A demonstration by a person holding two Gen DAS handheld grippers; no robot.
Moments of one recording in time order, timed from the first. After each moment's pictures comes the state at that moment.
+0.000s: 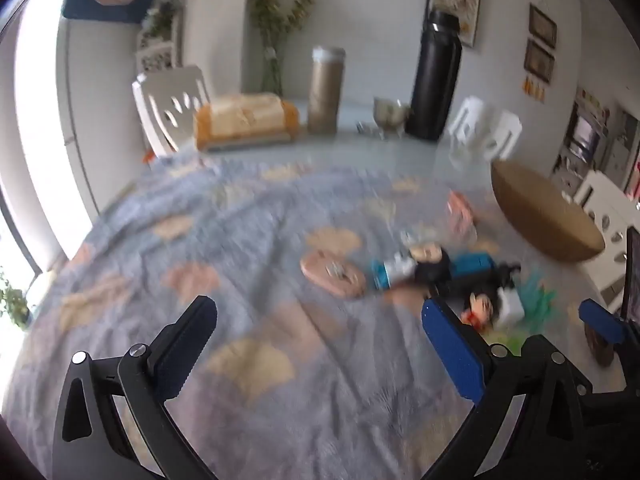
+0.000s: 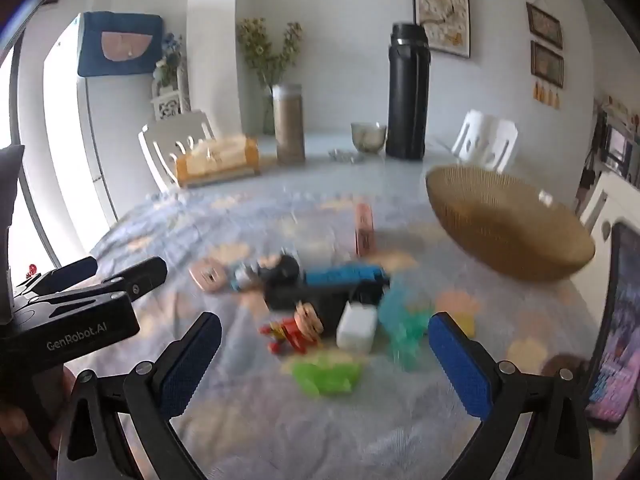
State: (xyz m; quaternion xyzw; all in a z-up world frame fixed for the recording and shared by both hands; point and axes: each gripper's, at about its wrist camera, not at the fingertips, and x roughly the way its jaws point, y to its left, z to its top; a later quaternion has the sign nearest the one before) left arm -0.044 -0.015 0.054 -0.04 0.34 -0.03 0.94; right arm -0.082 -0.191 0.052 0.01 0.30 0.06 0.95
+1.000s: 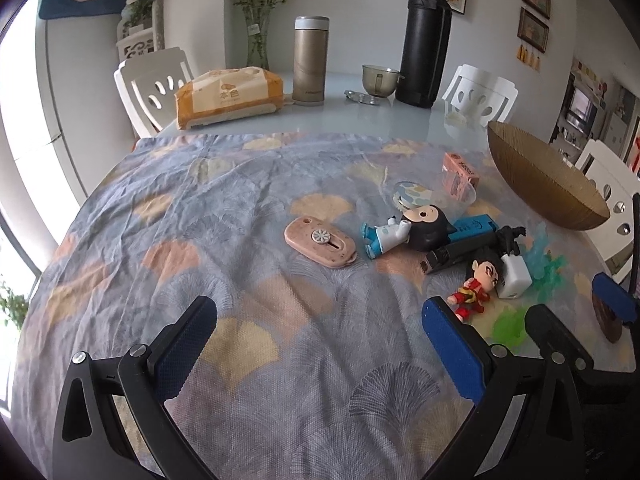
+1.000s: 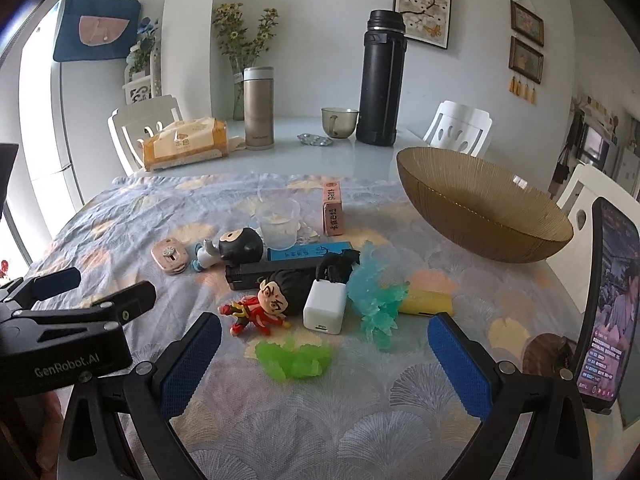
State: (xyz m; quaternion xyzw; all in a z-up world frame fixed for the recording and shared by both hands) left arm -0.034 -0.021 0.031 -0.01 0.38 -0.04 0.92; right arm -0.078 -0.187 0.041 -0.01 0.31 -0.01 0.95
